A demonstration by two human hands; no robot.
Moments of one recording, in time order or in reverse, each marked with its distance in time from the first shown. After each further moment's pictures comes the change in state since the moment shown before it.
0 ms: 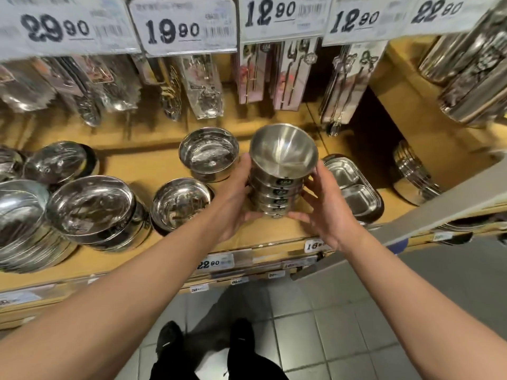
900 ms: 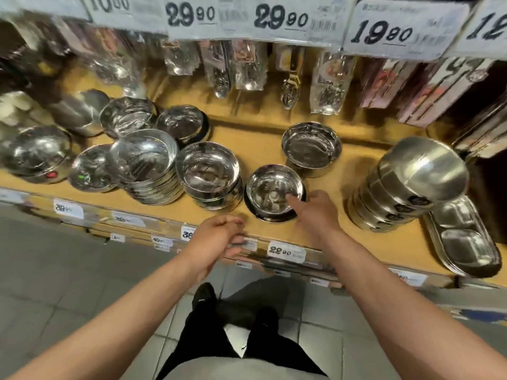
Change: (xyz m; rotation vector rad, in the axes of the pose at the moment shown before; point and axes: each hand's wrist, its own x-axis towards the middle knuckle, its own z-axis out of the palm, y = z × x) left_hand -0.127 -0.051 -0.128 -0.042 0.643 -0.150; right_hand 0.044 0.064 0.144 -0.728 0.060 0.163
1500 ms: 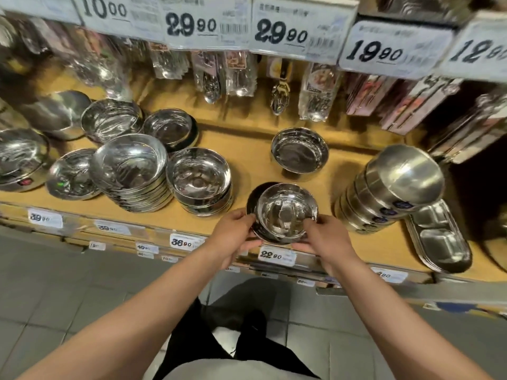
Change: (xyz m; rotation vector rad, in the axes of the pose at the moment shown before) left_hand 0.040 0.003 0.040 -0.129 -0.148 -0.041; right_hand -0.024 0.033 -0.023 0.255 -0.045 0.091
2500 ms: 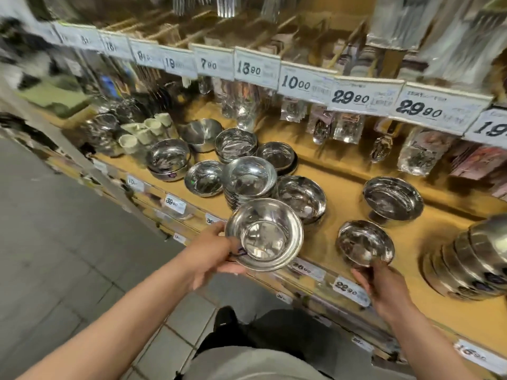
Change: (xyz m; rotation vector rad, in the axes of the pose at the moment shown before) left_hand -0.156 0.032 -0.149 -0.042 0.221 0.125; right_hand 0.000 0.012 0.042 0.527 -0.091 0.153
